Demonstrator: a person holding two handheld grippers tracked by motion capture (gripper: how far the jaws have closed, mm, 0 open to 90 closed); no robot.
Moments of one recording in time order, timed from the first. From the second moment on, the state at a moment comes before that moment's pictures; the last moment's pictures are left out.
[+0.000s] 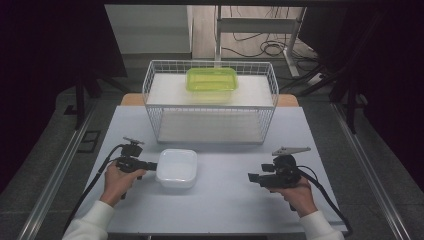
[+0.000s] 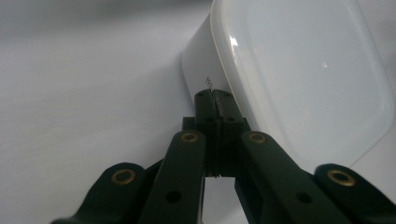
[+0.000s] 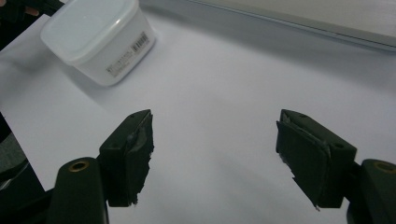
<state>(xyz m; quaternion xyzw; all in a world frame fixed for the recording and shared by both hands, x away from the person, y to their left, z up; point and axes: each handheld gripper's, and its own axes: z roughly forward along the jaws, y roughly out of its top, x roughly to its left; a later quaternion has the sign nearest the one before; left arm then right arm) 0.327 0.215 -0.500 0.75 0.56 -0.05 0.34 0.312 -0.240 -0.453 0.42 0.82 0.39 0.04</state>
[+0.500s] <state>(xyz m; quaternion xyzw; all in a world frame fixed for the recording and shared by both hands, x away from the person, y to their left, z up) 0.328 0.179 -0.501 0.77 0.54 -0.08 0.35 0.312 -0.241 -0.453 0.42 0.82 0.39 0.04</state>
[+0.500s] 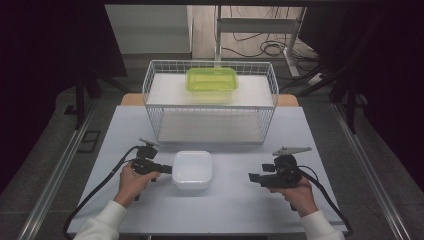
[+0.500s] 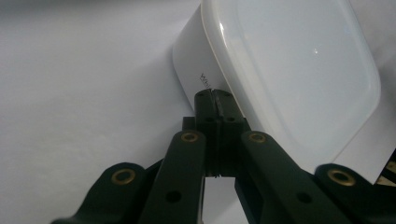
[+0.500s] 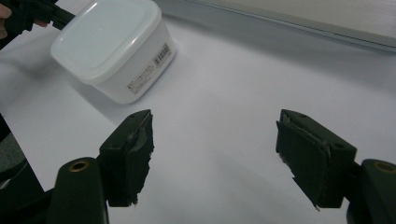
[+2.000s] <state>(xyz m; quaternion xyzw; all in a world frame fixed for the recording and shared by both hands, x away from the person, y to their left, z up) 0.291 0.186 -0.468 0.76 0.52 -0.03 0.40 0.309 -0.241 -0.456 0.42 0.82 0.39 0.04</state>
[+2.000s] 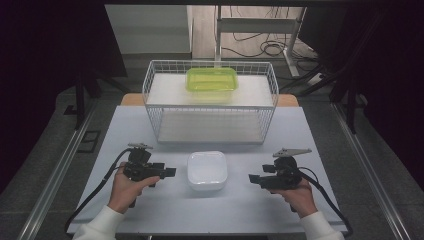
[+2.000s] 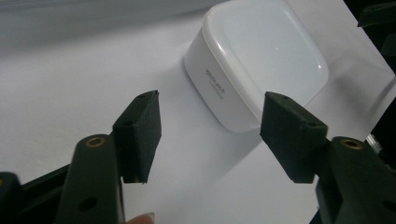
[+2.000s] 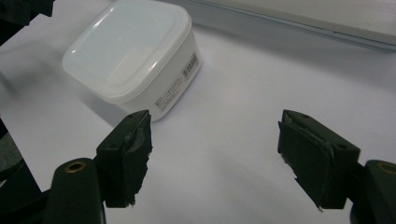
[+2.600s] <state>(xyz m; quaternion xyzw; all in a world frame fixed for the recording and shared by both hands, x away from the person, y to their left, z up) 0.283 0.183 -0.462 0.73 0.52 -0.04 0.44 0.300 -0.224 -0.442 0.40 0.81 0.42 0.02</state>
